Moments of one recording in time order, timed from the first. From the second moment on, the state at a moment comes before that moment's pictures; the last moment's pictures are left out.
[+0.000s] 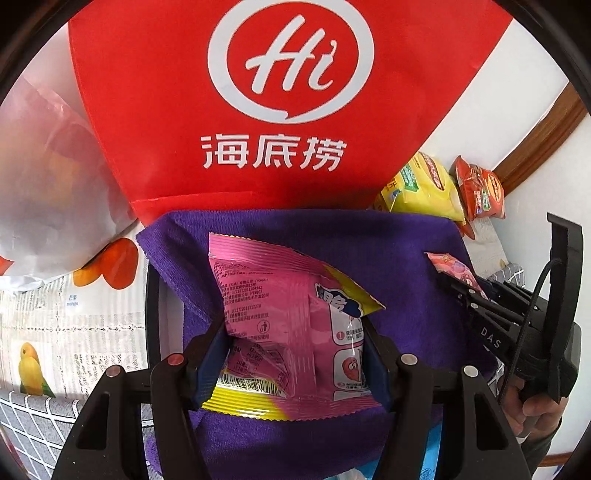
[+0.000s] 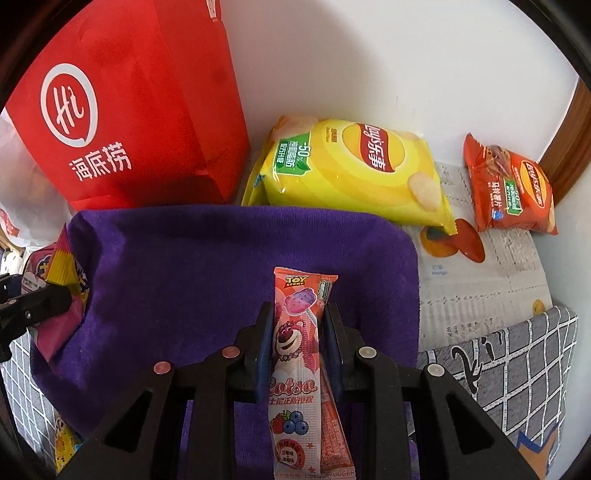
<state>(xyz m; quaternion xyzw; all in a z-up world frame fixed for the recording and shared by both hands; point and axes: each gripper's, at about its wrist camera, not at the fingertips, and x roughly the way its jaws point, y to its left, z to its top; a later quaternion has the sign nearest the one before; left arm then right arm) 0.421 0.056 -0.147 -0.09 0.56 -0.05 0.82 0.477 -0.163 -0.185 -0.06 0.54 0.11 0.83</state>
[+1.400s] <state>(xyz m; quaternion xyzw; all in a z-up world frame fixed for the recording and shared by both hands) 0.362 0.025 -0.048 -0.06 0.45 -0.12 0.88 0.374 -0.177 -0.072 -0.09 0.43 0.07 0.89</state>
